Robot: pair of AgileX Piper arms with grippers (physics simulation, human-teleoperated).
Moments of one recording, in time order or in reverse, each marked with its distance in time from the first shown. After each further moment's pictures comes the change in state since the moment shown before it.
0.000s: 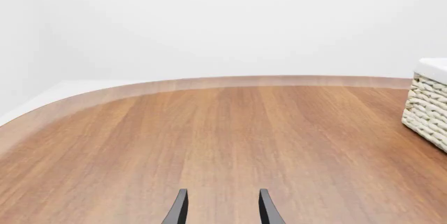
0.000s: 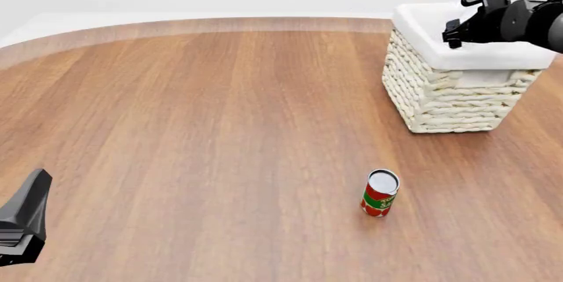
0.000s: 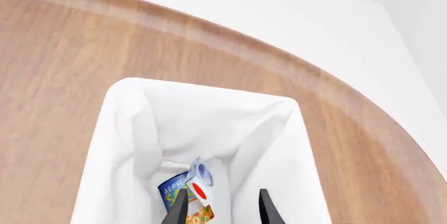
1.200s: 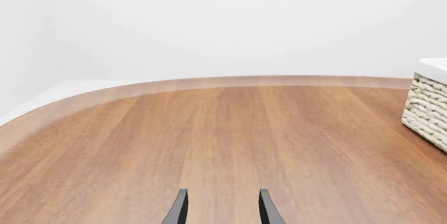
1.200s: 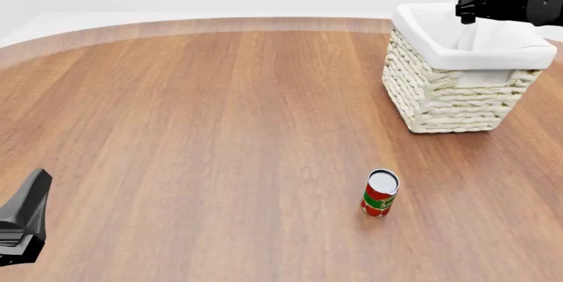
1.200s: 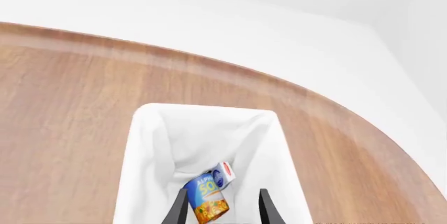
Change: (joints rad) left arm 0.000 0.000 0.000 0.000 0.000; right arm 0.020 -0.223 0.156 -0.059 0.089
